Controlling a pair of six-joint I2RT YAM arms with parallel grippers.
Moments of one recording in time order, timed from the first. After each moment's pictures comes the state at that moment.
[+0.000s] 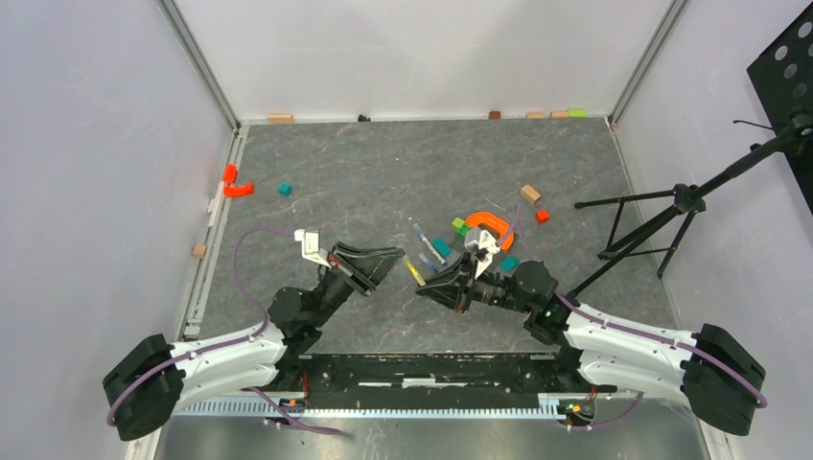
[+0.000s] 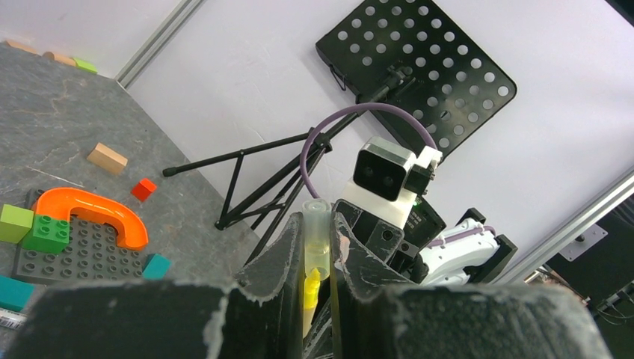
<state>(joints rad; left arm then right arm) -0.94 0.85 0.14 1.18 -0.08 -0.88 0.96 0.94 0.33 0.70 -0.35 0.38</state>
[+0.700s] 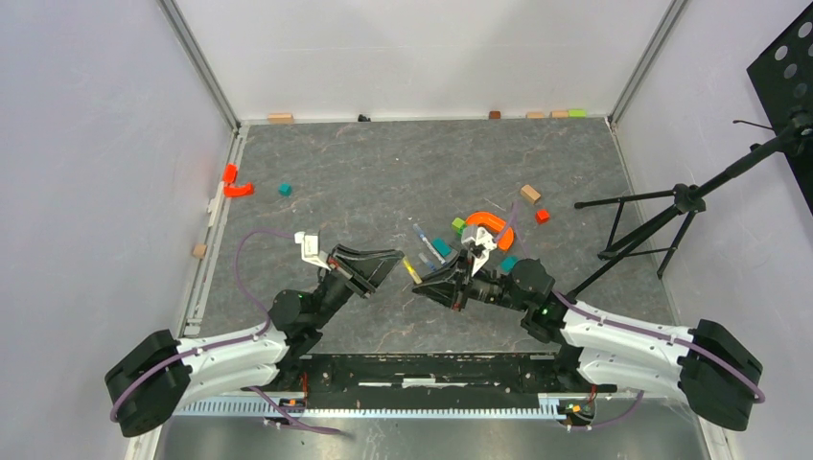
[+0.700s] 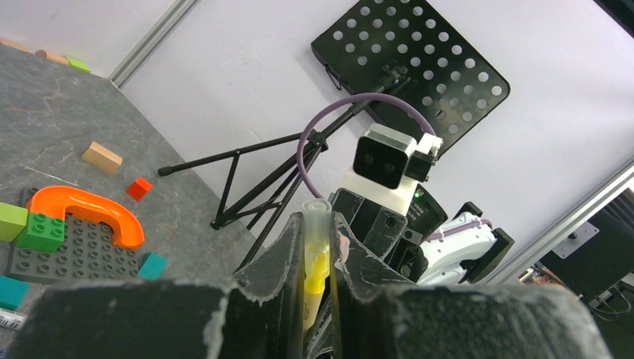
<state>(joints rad) -0.94 0.88 0.11 1.26 -0.08 -0.89 0.97 0.97 0.36 0.70 -0.34 0.40</state>
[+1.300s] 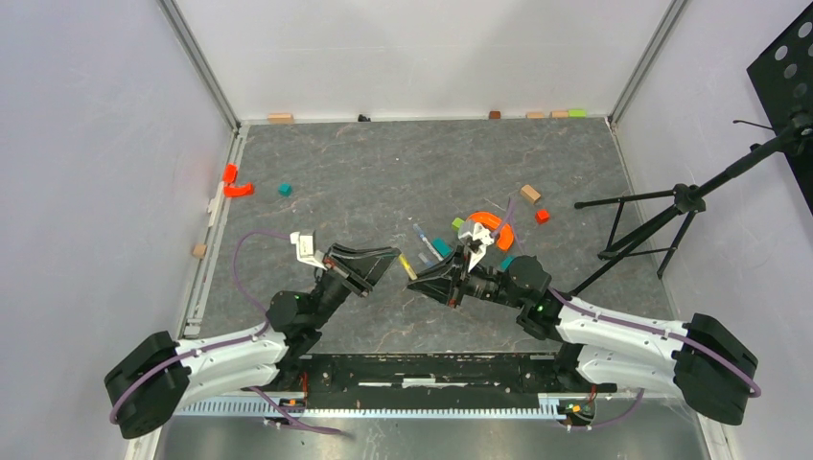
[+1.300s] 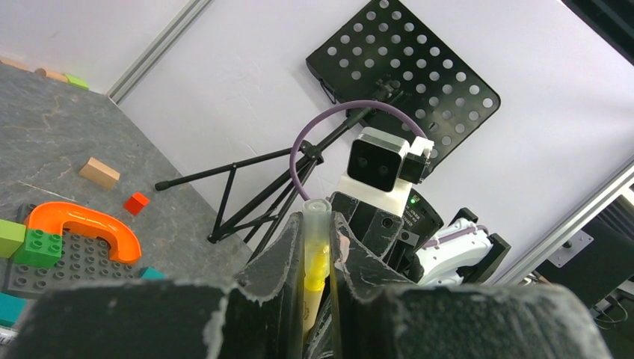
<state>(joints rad) -0.93 0.88 0.11 1.29 -0.08 -0.89 0.97 1.02 0.39 0.74 -0.33 0.44</state>
